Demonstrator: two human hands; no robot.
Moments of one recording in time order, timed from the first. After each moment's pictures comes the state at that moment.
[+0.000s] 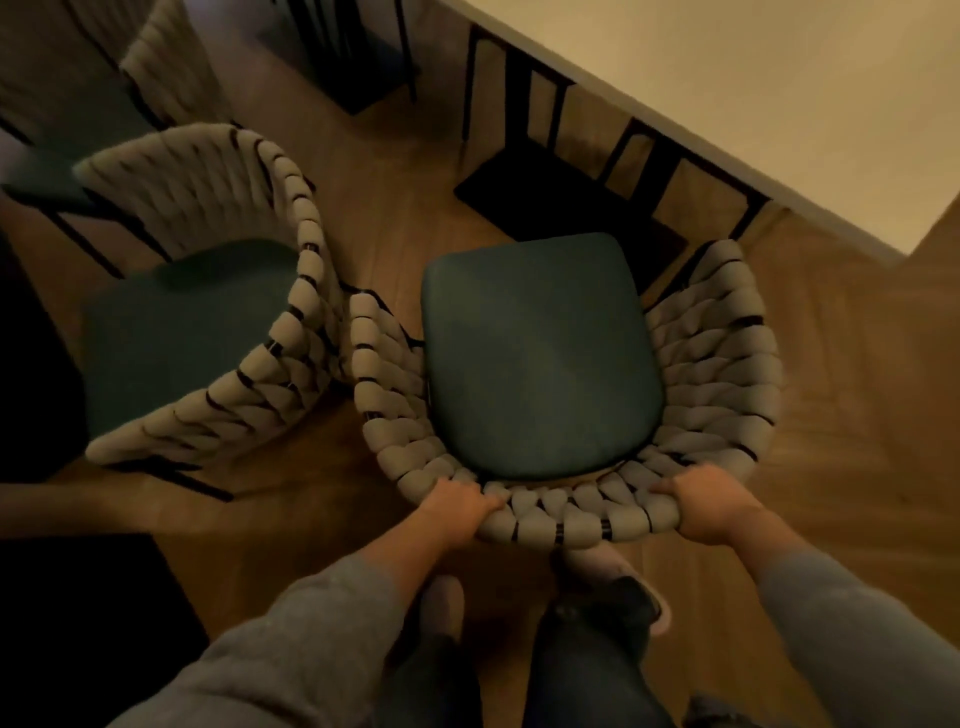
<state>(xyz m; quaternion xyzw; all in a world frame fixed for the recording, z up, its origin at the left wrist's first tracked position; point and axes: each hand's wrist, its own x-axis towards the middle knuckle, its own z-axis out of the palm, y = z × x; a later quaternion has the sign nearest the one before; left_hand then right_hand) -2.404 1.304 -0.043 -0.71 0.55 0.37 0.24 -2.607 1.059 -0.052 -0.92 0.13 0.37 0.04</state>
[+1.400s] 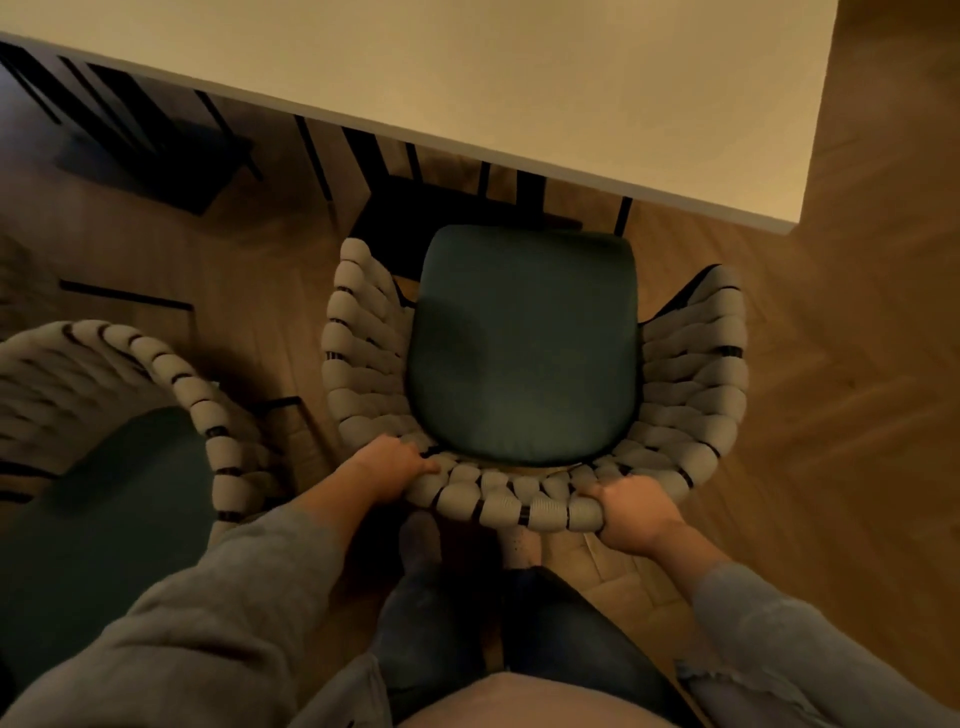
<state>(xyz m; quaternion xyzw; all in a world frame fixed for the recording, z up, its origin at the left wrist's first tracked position) -2.194 1.161 -0.033 -0.51 0.71 0.24 0.41 -2.513 1.087 -0.073 -0.88 0.34 0.25 0.20</state>
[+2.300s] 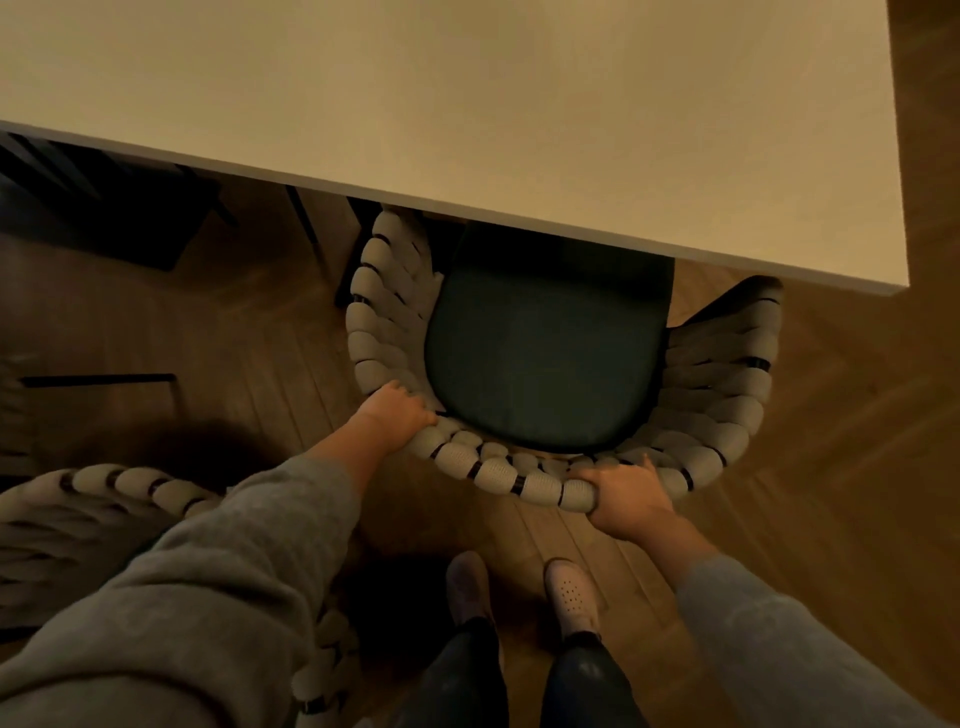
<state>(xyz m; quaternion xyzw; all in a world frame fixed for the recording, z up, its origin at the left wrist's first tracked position) -2.001 1.005 -0.041 -0.48 0.77 0.11 0.41 -2.319 1.007 -0.065 -0.81 0.47 0.26 0.24</state>
